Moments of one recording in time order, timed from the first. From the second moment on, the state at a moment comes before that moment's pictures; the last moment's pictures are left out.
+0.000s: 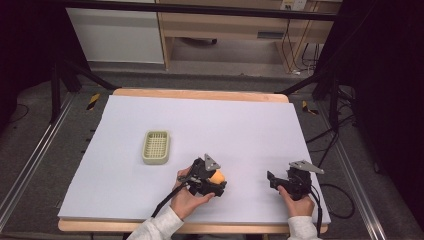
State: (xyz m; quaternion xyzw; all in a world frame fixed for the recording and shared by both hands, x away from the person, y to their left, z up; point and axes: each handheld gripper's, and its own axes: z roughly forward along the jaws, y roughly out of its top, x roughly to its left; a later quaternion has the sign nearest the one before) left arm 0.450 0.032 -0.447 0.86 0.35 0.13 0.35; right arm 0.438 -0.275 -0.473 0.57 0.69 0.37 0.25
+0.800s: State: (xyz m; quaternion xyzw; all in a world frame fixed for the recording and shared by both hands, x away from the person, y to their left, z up) left arm 0.454 0.074 -0.420 0.85 0.35 0.14 0.37; right arm 0.438 -0.275 -0.473 0.57 0.69 0.37 0.25
